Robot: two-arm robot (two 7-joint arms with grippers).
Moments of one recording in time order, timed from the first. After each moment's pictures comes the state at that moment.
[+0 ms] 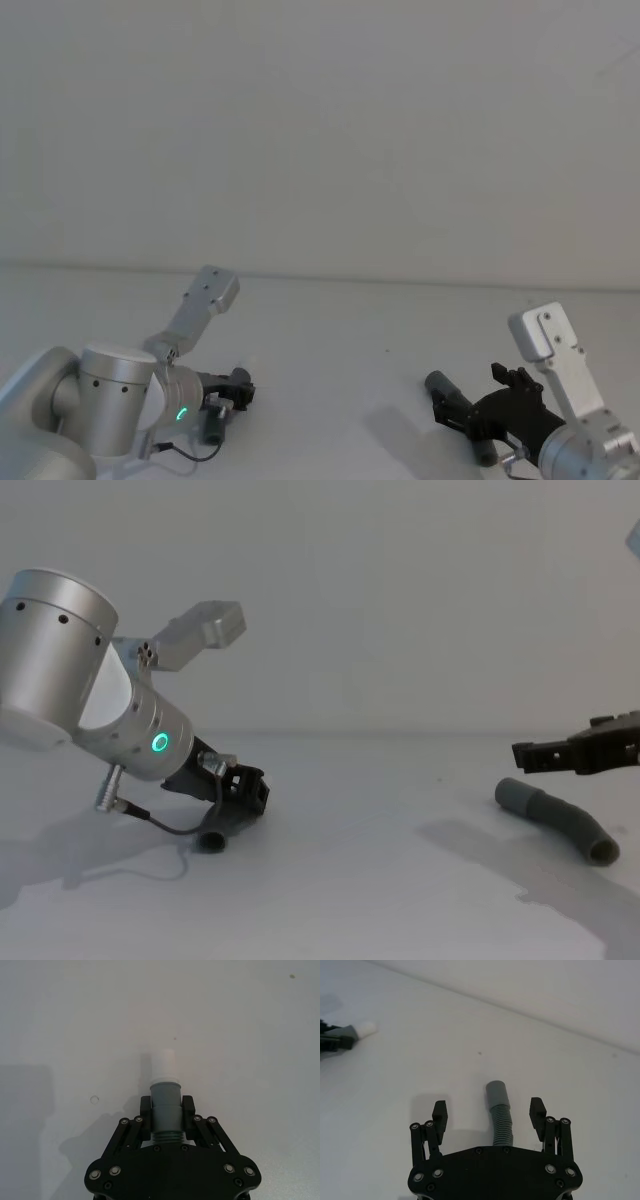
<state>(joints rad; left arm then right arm) -0.69 0.13 0.43 -1.12 -0.28 0.76 -0.15 0.26 0.36 -0.30 -1.66 0.19 0.50 0.18</state>
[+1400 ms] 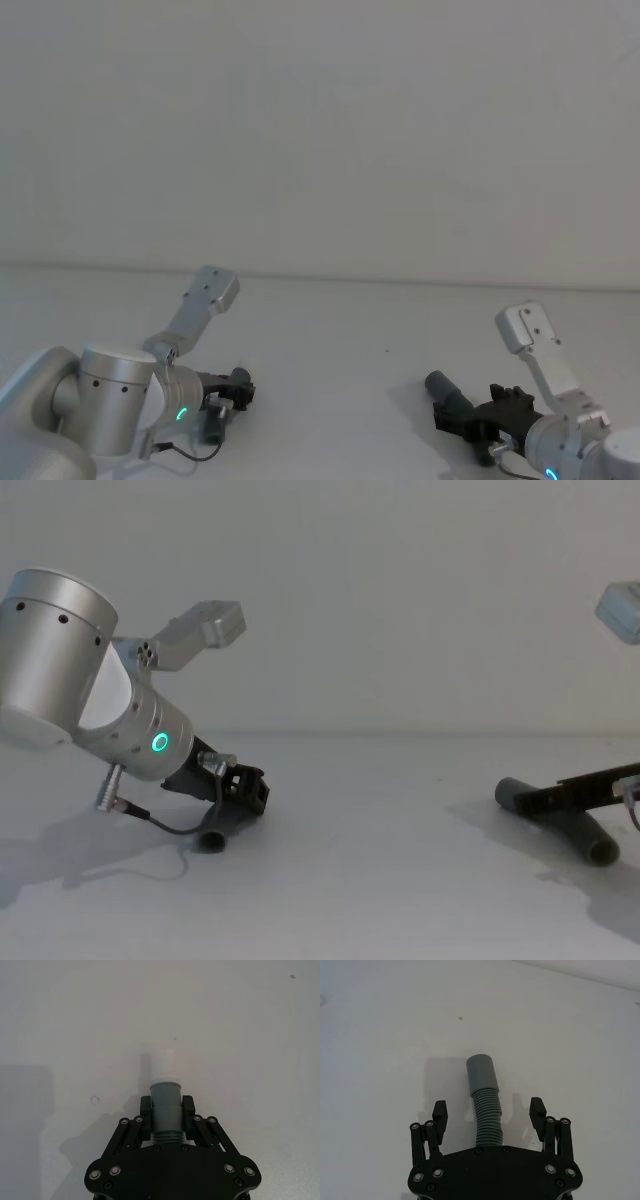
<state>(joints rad) -0.69 0.13 0.43 -1.12 -0.28 0.76 -0.15 0.41 0.28 -0.29 -1.41 0.18 0.61 0.21</state>
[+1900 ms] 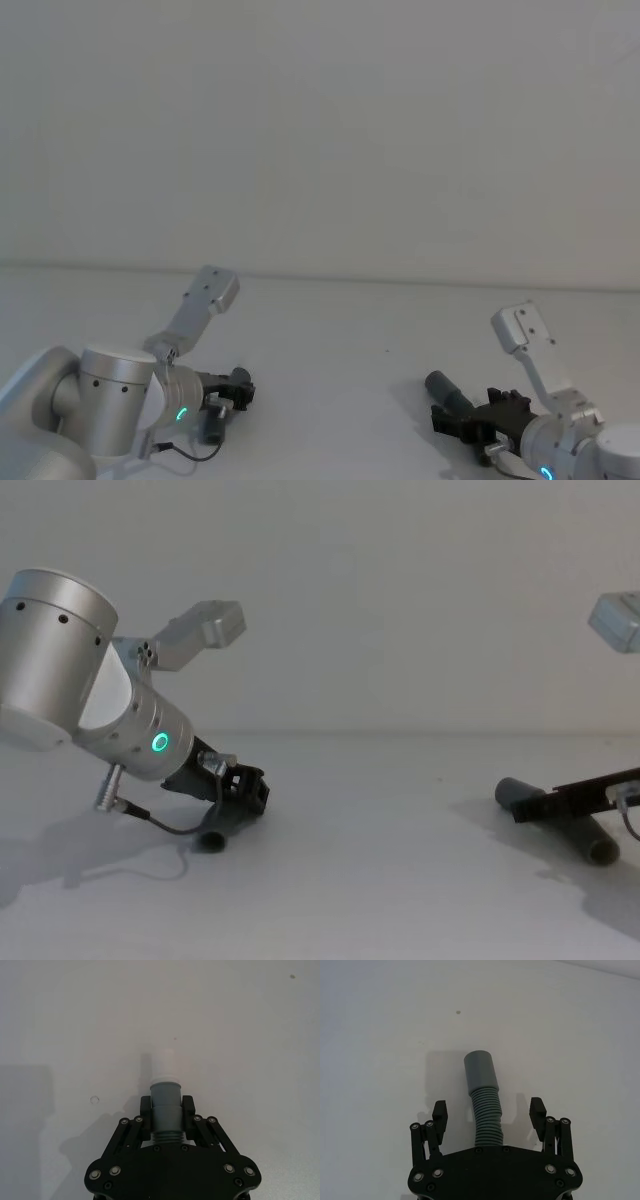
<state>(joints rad) -0.69 0.13 0.43 -1.12 -0.28 0.76 -0.15 0.43 0.26 -0.28 -1.36 0.17 0.62 0.21</state>
